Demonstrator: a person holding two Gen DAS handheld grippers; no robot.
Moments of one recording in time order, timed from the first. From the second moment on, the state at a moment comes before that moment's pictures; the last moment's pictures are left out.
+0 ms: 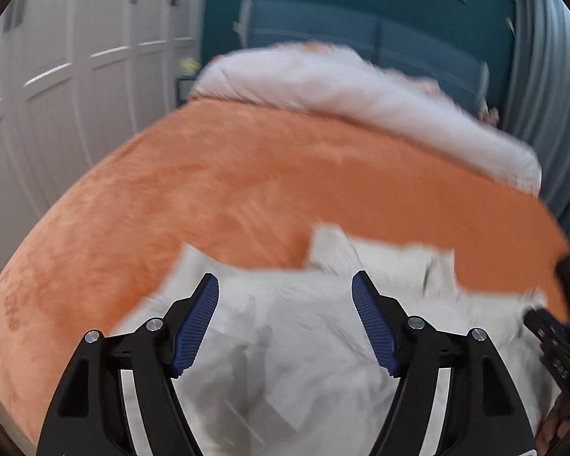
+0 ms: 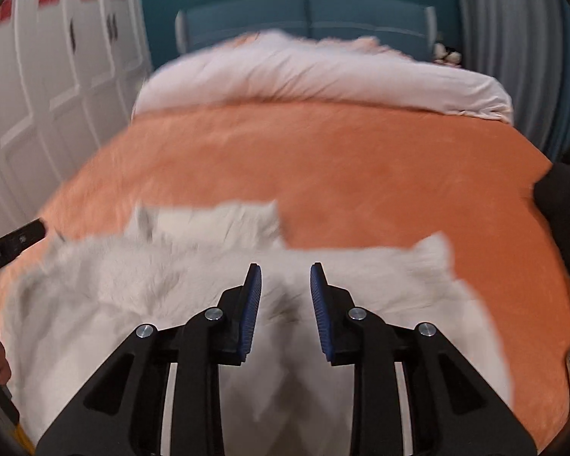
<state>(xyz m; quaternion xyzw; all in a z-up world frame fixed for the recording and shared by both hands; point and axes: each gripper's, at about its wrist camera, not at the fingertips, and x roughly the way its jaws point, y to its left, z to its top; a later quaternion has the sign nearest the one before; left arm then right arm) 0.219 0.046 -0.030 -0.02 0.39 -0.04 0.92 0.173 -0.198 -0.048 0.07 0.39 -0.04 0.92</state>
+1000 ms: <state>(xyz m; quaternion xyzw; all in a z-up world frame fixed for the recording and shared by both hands) 0.243 0.016 -0.126 0.04 0.41 0.01 0.91 0.186 -0.184 -0.124 0.05 0.40 -0.05 0.91</state>
